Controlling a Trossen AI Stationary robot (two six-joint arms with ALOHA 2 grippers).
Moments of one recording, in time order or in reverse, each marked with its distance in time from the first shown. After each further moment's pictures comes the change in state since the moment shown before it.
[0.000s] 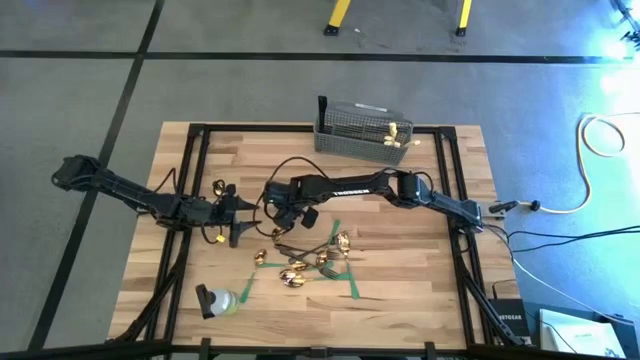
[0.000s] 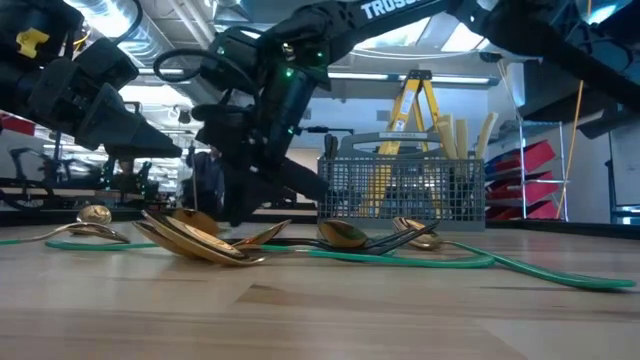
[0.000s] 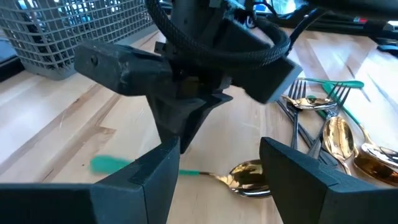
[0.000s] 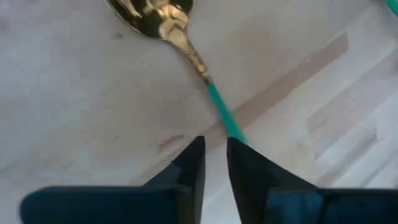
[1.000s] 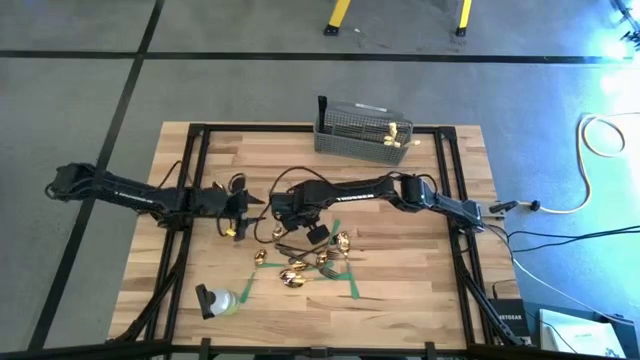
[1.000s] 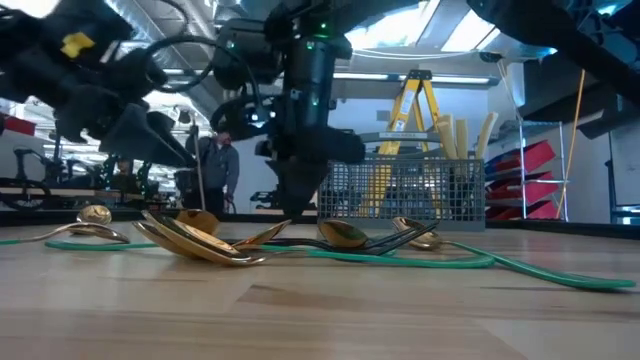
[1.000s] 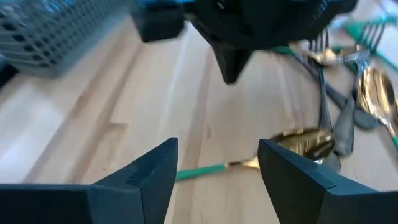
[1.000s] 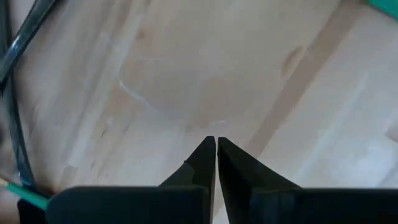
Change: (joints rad) left arm 0.222 0.149 0.164 -0.210 0.239 0.236; right arm 0.052 -0.056 0.004 -0.360 0.002 0.680
